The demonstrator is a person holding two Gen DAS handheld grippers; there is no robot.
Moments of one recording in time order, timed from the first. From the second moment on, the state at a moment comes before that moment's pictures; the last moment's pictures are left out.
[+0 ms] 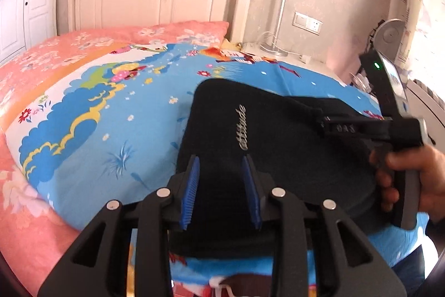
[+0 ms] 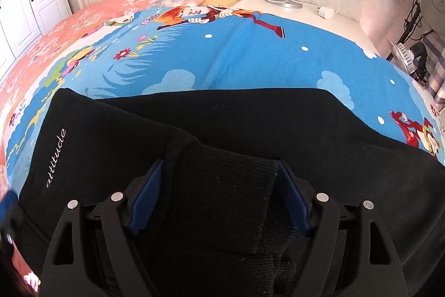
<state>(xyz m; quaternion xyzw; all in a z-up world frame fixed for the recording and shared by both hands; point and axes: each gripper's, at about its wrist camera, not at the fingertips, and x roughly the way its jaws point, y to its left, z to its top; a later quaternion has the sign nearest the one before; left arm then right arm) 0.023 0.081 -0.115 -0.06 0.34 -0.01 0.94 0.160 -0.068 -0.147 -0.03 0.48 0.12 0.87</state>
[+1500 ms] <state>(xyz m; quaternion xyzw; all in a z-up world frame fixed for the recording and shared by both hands) 0.011 0.123 -0.151 -0.23 0.38 -0.06 0.90 0.091 -0.095 -0.136 -0.02 0.44 0.09 0.89</state>
